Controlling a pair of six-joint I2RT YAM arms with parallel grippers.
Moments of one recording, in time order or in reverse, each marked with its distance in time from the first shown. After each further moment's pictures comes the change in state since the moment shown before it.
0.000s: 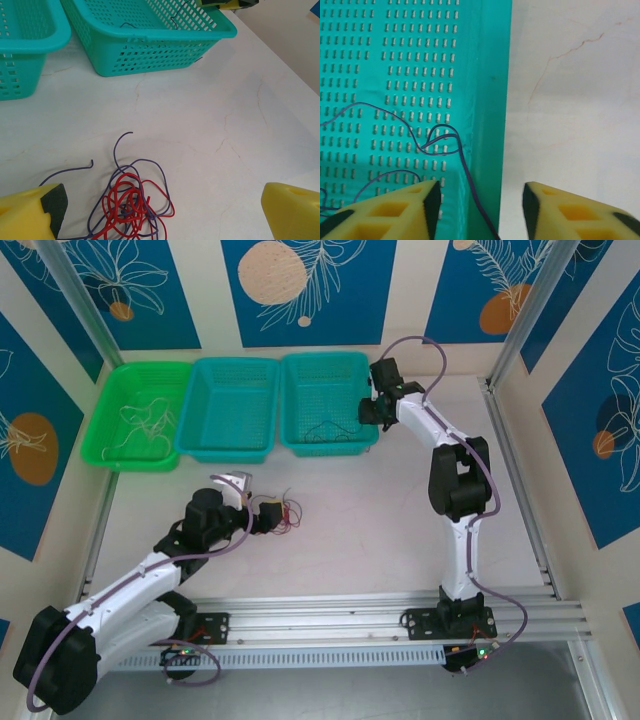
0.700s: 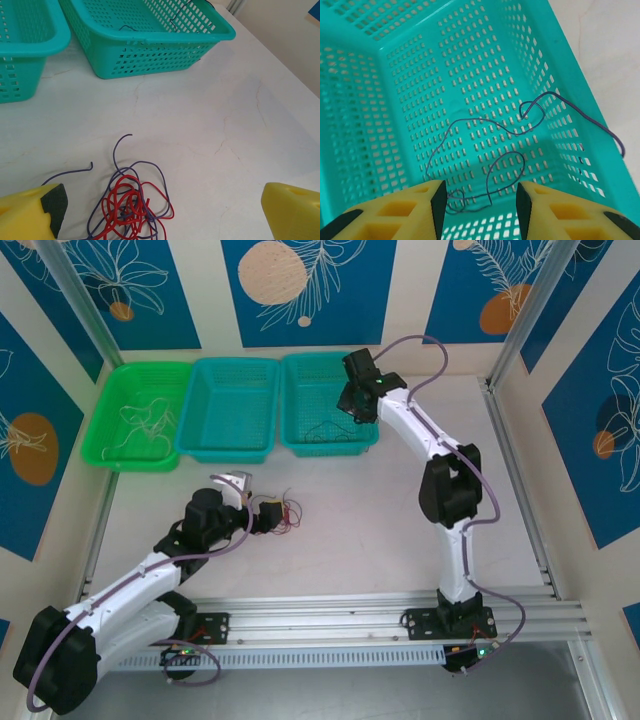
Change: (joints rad) left arm 0.000 -0.001 -0.001 0.008 0.000 0.002; right arm 0.133 0.005 0.183 -0.148 0.082 0.651
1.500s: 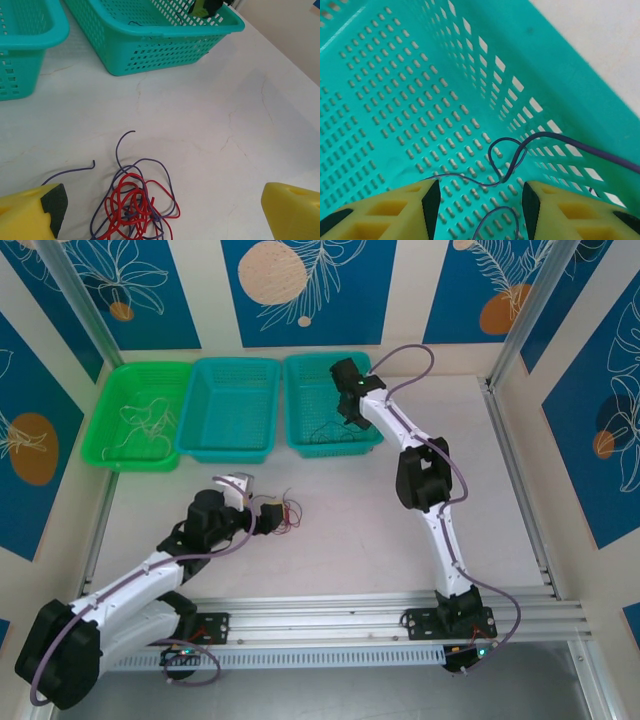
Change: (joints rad) left arm 0.000 0.042 -0.024 0.061 0.000 0.025; right arm 0.003 0.326 0.292 -0.132 0.227 0.164
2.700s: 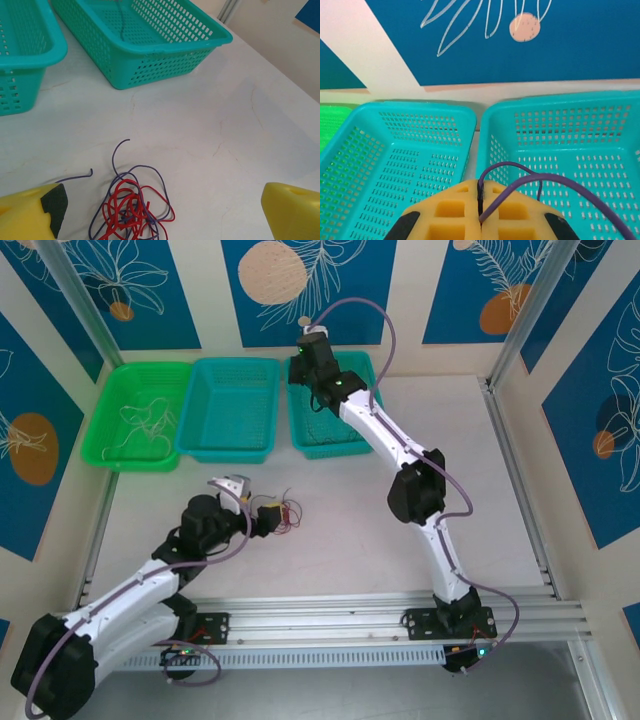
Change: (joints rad) left arm 0.000 -0.110 -0.035 -0.002 0.007 0.010; right arm 0.162 -0.114 0.098 0.451 -0.122 -0.623
